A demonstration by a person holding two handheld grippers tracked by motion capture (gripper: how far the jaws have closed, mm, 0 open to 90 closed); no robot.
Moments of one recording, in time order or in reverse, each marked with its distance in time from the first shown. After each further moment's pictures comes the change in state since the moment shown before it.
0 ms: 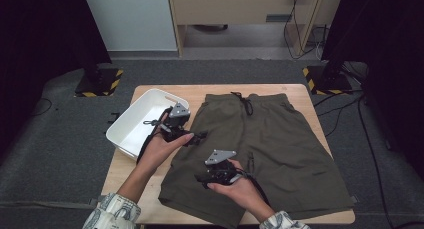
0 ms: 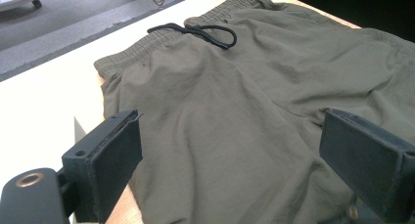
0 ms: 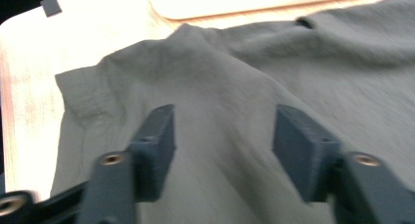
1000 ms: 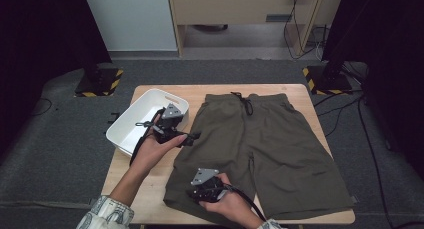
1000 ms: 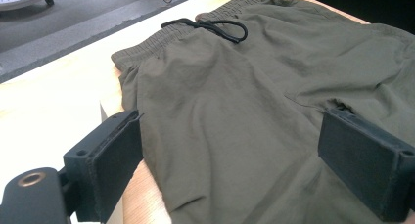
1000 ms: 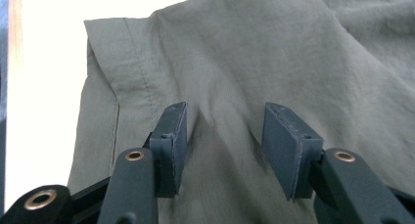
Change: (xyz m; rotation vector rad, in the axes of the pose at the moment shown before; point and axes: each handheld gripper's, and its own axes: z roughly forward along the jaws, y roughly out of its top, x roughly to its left) left arm 0.005 -0.006 -0.016 0.012 0.030 0.003; right arm 0.036 -0.026 0.029 0.074 0.045 -0.151
